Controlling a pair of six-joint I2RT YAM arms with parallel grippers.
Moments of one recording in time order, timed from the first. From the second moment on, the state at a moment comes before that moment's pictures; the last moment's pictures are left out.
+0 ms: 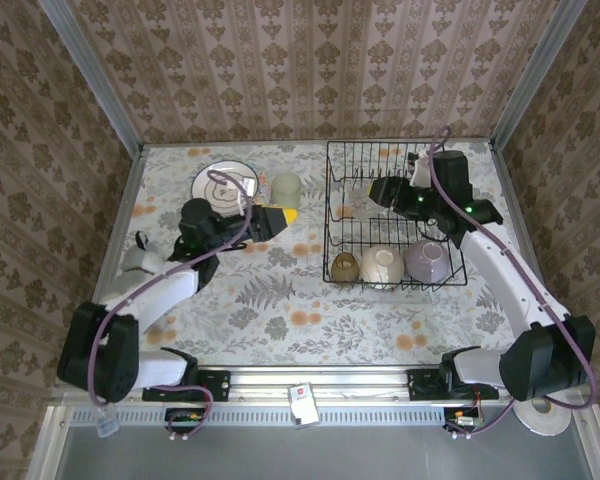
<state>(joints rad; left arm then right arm) -0.44 1.33 0.67 0.72 0.90 -0.91 0.17 1.27 1.14 -0.46 -0.49 0.61</state>
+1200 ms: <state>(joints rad) -0.66 1.61 0.82 1.12 0.86 -1.24 0.16 1.26 0.99 -0.07 -0.86 0.86</state>
